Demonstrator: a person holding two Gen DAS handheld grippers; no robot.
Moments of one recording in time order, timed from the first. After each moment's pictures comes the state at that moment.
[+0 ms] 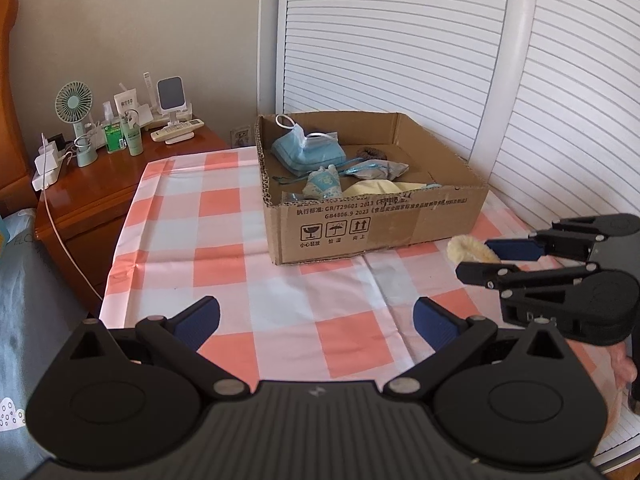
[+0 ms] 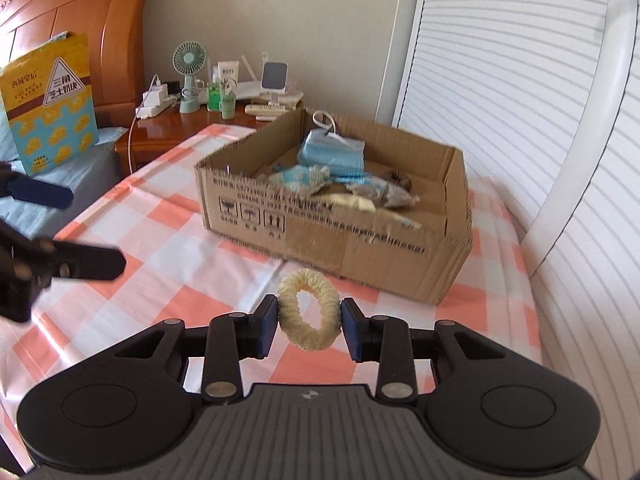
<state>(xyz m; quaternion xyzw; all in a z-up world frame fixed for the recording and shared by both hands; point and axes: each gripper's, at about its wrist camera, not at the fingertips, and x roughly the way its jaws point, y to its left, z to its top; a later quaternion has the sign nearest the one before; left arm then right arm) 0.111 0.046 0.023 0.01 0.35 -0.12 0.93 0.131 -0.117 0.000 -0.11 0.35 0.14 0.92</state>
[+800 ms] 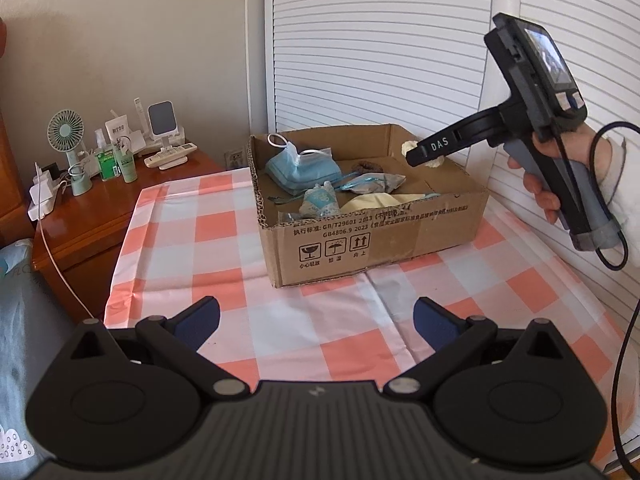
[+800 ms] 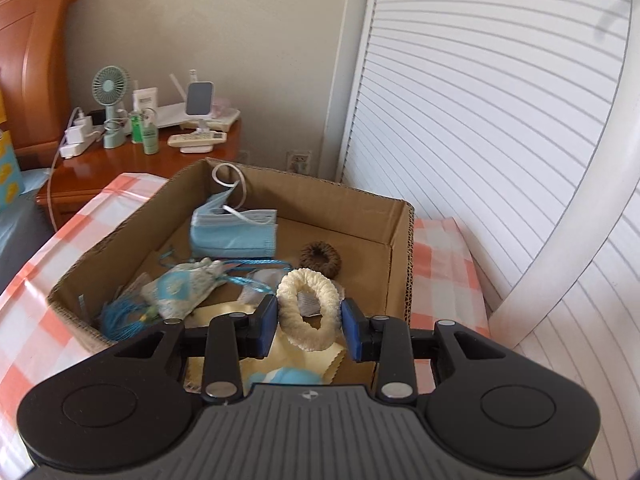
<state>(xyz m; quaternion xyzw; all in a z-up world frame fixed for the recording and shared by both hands) 0.120 0.042 0.017 0.04 0.32 -0.13 0.94 0.285 -0.144 0.025 -0.10 0.35 0.08 0.93</state>
